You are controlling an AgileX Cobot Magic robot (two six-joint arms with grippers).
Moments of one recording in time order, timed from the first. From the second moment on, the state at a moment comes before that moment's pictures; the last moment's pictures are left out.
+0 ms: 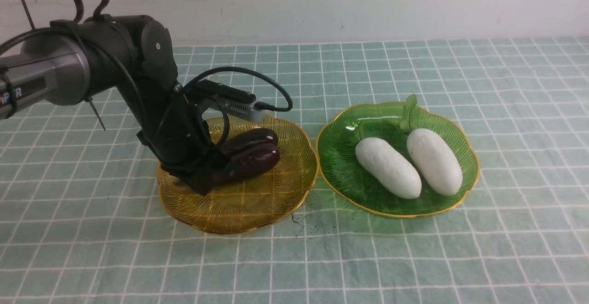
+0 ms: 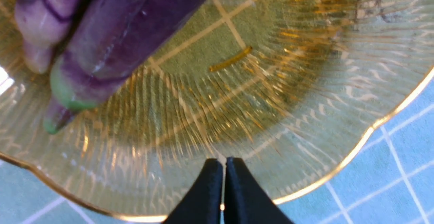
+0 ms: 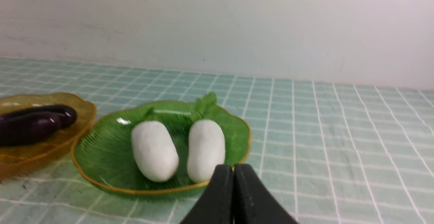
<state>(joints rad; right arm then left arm) 0.14 0.02 -0.05 -0.07 0.29 0.05 -0.26 1.90 -1.46 -0.14 1.12 0.33</state>
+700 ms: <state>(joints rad) 0.00 -0.01 0.03 -0.06 0.35 0.05 -0.26 1.40 -1.53 -0.19 1.24 0.33</state>
